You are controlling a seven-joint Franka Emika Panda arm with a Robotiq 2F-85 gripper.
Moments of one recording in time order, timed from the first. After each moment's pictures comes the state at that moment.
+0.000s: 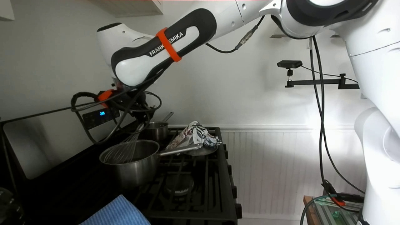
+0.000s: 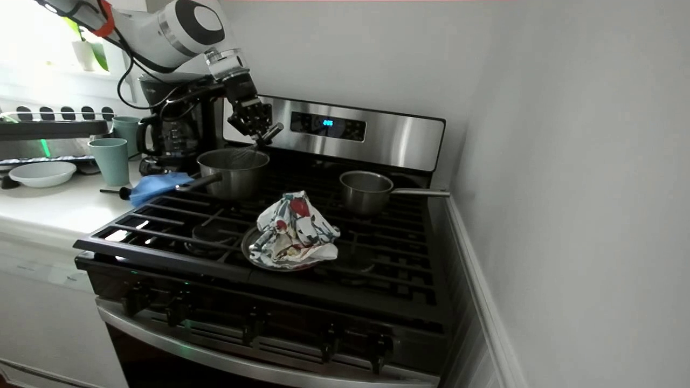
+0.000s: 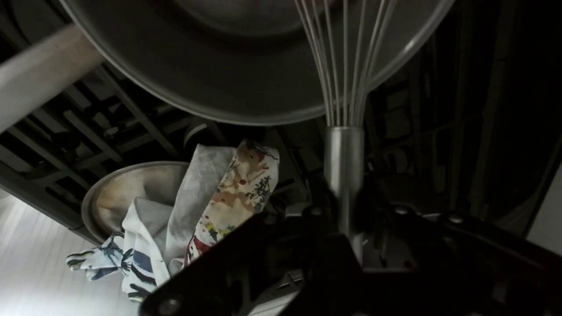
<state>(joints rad) 0.10 0.40 -0.11 -1.53 -0.49 2.04 1.89</state>
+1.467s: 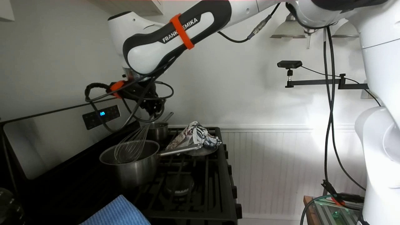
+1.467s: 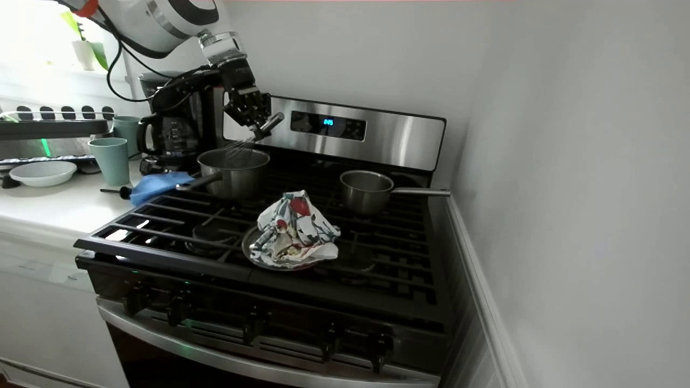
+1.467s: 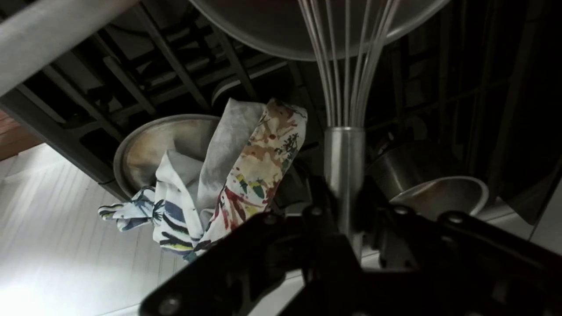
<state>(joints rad) 0.09 0.28 -0.11 -1.62 -0.51 2.00 1.85</state>
